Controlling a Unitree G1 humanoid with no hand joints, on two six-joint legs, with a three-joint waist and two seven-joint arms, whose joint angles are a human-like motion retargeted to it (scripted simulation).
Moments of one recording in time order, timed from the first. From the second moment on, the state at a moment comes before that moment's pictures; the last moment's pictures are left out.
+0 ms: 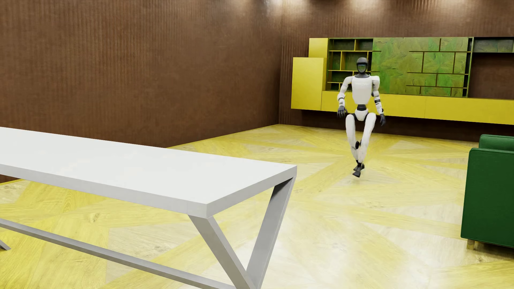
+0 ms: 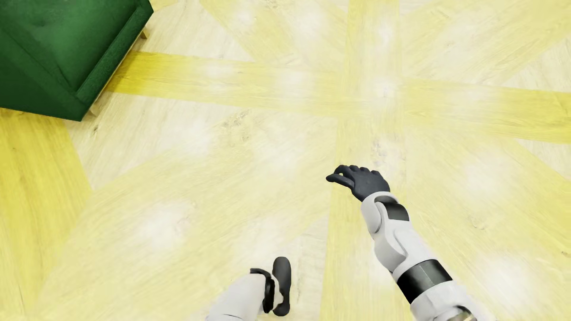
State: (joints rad) body -0.90 -0.02 0.14 -0.03 0.06 -0.02 0.20 -0.18 0.03 0.68 0.39 0.55 -0.39 -0.24 -0.61 -0.07 -0.41 -0.19 -0.06 0.30 0.41 0.56 0.37 0.71 -0.77 0.13 0.24 0.00 0.07
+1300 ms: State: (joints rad) body -0.42 -0.38 0.08 -0.01 -0.21 -0.02 0.22 -0.08 0.03 0.65 1.40 0.30 -0.02 -0.39 -0.05 -0.03 -0.25 0.09 -0.04 0.27 0.38 0.78 0.54 0.90 -0.55 0.15 0.40 -0.08 -0.10
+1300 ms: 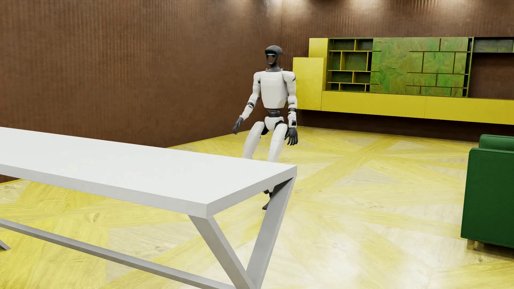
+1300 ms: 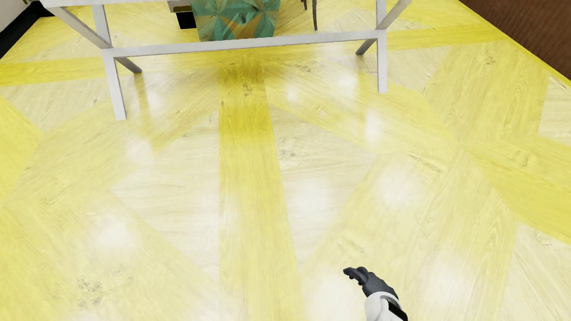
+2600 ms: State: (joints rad) body -0.16 -0.18 0.01 0.09 -0.19 -0.05 0.21 -0.24 -0.04 0.33 0.35 0.13 0.25 -0.30 -0.23 0.00 -0.16 -0.05 0.08 0.26 0.34 0.78 0.91 0.78 -0.55 0.11 0.42 0.07 0.15
